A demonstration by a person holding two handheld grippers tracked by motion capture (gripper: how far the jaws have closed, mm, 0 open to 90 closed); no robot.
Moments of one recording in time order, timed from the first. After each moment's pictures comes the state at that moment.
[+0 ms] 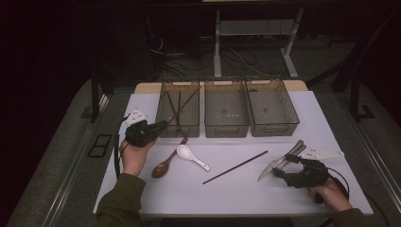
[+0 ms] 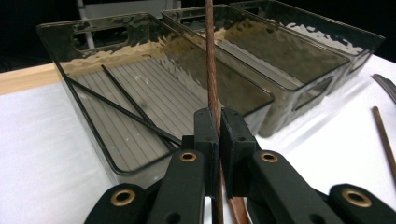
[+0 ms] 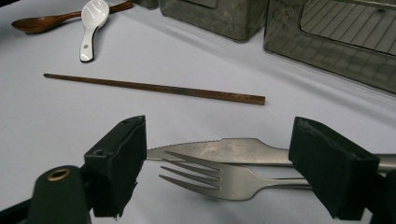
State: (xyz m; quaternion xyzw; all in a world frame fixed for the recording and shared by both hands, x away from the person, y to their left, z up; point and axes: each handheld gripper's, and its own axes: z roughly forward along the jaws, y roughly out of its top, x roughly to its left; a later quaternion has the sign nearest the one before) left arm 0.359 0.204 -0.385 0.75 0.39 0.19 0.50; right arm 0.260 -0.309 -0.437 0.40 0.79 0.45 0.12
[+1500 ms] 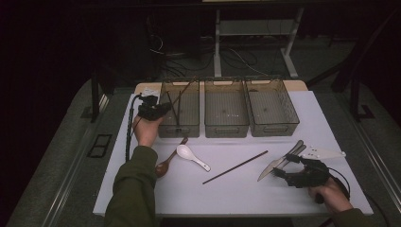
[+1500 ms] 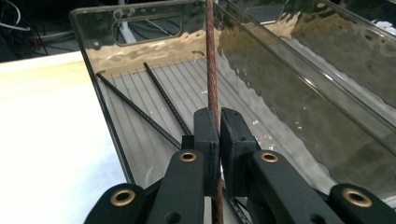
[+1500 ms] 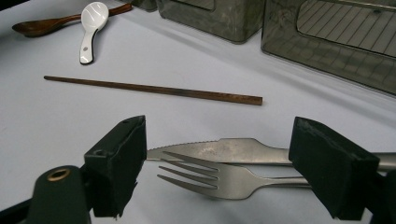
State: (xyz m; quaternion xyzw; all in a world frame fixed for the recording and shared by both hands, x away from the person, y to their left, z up) left arm 0.454 0.187 -0.395 0.74 0.47 0.19 0.44; right arm 0.260 -0.311 -0.437 0.40 0.78 0.46 0.12
